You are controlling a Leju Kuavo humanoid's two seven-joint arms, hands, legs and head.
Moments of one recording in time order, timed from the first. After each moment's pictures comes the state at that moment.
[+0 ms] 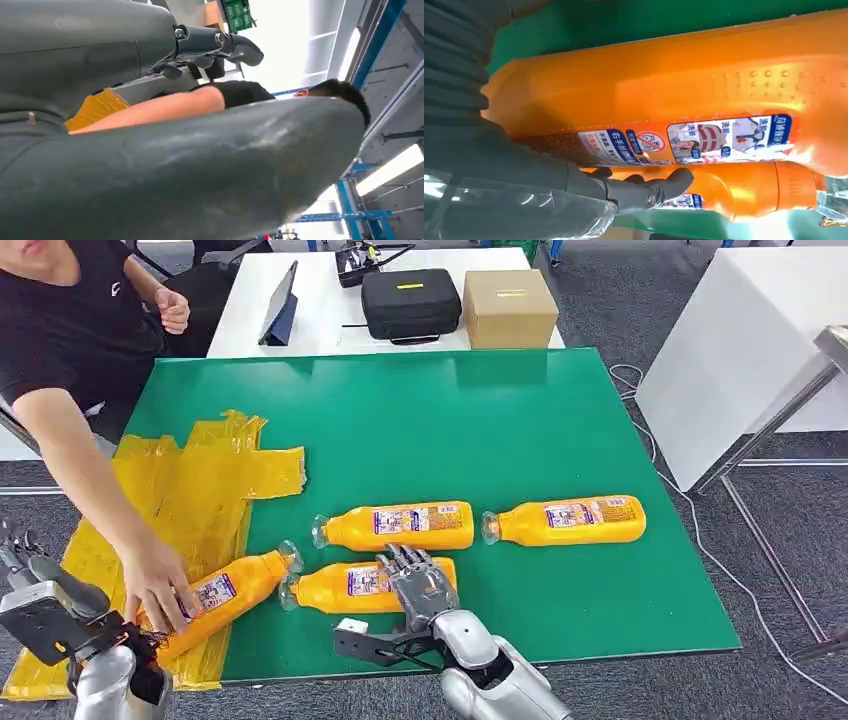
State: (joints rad) left arm -0.18 -0.10 0.15 -1.34 0.00 0.57 -0.70; right arm -0.24 0.08 0.69 -1.17 1.08 -0.01 0.26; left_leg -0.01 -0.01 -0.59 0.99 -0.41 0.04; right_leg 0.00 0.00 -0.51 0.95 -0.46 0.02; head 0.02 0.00
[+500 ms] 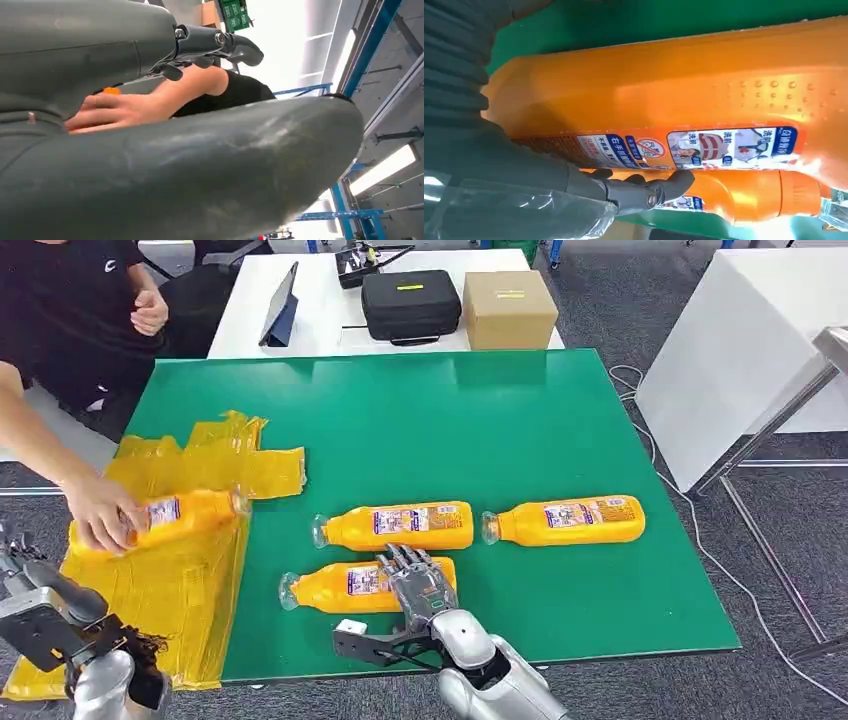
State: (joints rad) left arm -0.16 -0.10 0.15 -1.37 0.00 0.56 -0.70; right arm -0.25 0.09 0.68 -1.14 1.13 0.01 0.26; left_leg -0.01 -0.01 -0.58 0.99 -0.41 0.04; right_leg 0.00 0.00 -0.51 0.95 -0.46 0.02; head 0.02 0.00
